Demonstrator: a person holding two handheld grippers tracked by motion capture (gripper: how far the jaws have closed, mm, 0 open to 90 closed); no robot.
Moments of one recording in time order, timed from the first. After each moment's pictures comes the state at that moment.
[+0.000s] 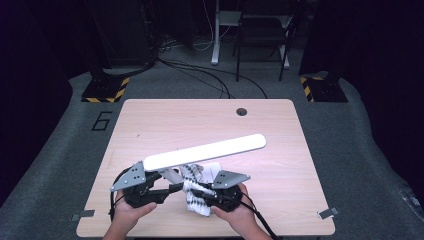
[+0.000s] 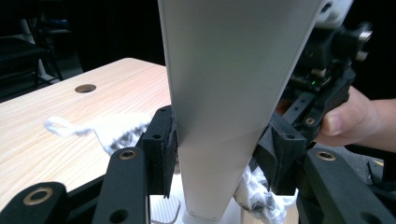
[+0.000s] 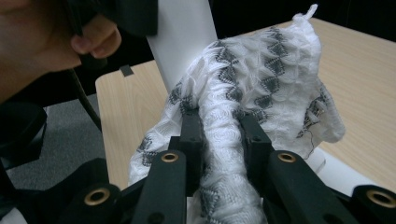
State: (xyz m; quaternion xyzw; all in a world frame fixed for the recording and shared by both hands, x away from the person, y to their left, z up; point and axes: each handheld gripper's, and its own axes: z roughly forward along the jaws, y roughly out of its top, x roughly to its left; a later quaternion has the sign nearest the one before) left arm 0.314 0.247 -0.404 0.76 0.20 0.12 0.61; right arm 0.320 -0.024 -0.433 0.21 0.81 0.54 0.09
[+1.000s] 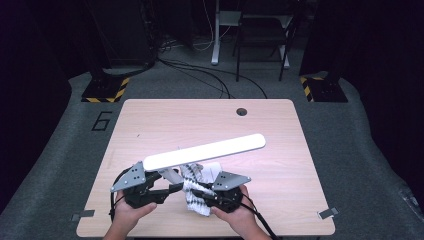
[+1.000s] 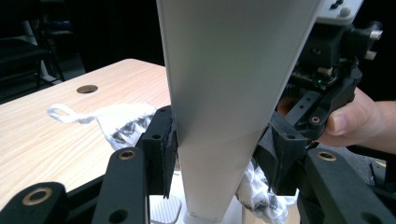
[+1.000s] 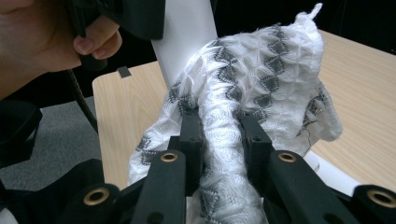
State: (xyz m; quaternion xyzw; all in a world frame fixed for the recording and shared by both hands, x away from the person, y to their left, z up) left arm 0.313 0.246 -0.405 0.76 0.20 0.12 0.61; right arm 0.317 -0.026 -0.435 0.20 0.81 0.54 0.10
